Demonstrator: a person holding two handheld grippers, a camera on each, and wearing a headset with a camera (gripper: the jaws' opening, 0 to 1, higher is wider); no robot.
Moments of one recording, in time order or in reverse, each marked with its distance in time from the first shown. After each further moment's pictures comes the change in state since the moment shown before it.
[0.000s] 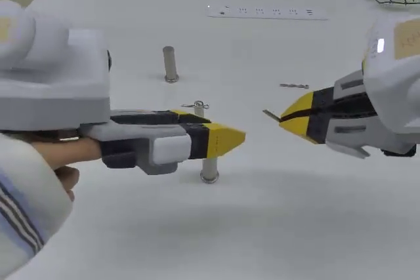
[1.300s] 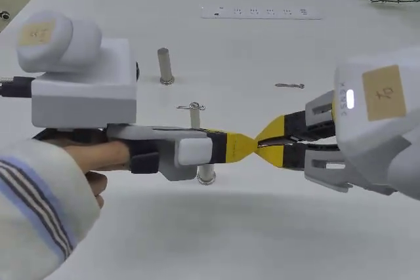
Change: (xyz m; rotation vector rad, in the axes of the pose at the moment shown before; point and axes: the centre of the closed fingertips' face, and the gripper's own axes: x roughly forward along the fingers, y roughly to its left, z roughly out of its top) left arm 0.013 -0.019 -0.013 -0.105 0.060 -0.081; right arm -0.002 0.030 0.022 -0.142 -0.014 0.033
